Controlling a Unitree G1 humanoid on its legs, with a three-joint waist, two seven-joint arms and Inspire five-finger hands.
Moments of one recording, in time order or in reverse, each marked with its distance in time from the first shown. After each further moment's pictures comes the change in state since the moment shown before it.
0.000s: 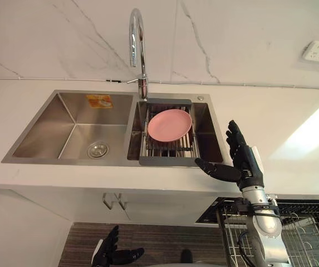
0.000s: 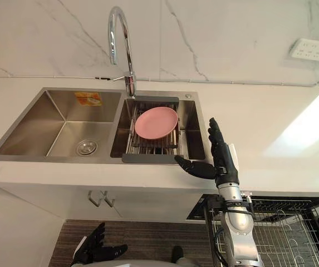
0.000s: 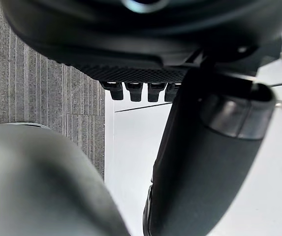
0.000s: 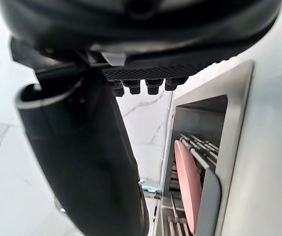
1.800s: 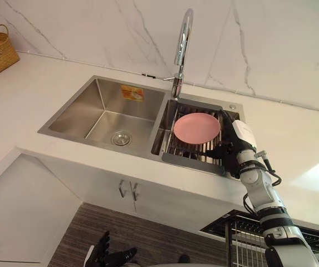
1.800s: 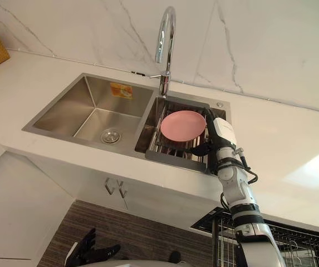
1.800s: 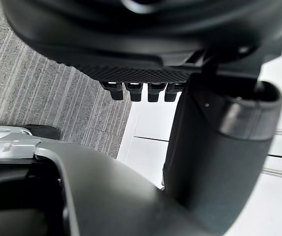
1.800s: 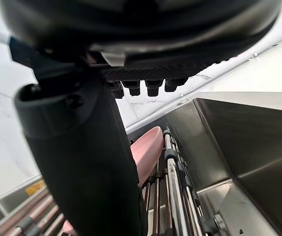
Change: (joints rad) left arm 0.026 0.003 0.061 -0.021 -0.002 0.014 0.017; right arm -0.560 -0.193 0.084 0.504 -0.751 0.233 -0.167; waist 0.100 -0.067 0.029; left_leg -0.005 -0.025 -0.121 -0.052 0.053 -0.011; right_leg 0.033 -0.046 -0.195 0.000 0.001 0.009
